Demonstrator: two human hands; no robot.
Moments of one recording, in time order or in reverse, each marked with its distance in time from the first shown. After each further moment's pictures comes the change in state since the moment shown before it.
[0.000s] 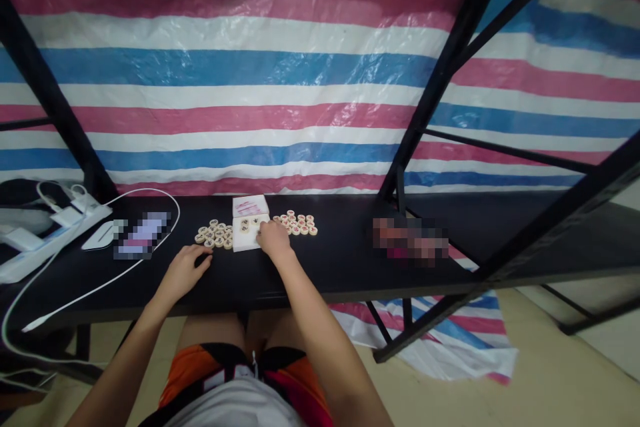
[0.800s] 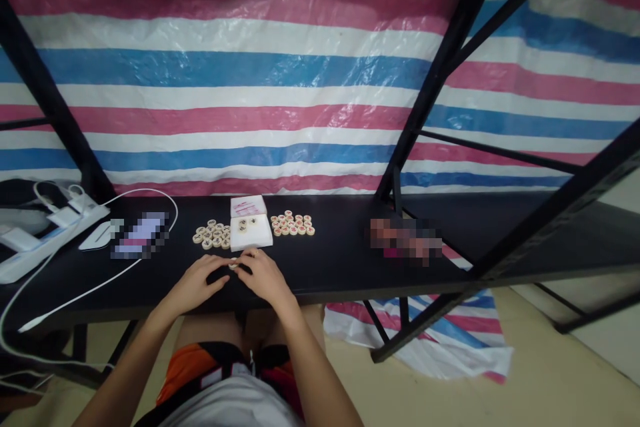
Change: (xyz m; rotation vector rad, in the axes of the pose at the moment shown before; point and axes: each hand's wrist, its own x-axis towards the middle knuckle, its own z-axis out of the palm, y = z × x) left_hand -0.015 0.038 -0.001 -0.212 -0.219 0.228; right_hand -0.082 -0.021 0.011 0.470 0.036 -0.317
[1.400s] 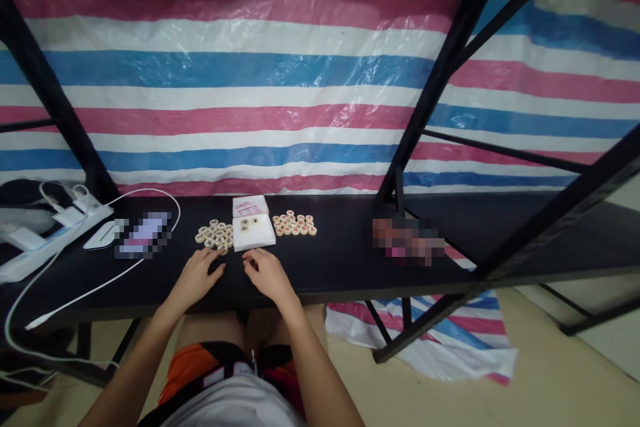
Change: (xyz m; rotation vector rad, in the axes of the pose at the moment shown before) left_hand 0.007 -0.009 0.008 0.285 0.118 -0.250; right_hand 0.002 0.008 0.004 0.102 0.104 0.082
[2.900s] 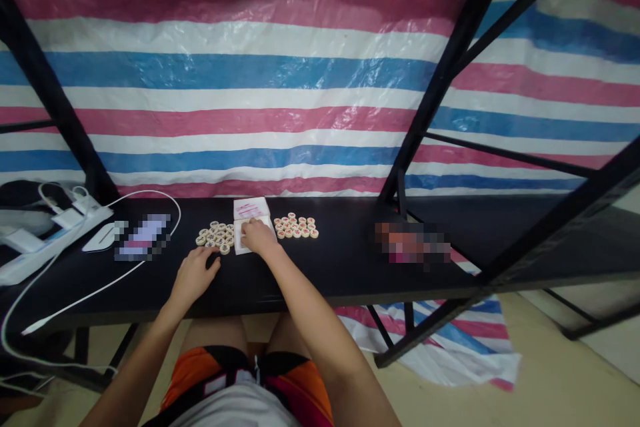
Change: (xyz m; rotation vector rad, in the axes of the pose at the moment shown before) left_hand 0.010 0.000 -0.004 0.067 0.066 -0.157; right_hand 0.103 0.017 0.004 -0.594 -0.299 0.043
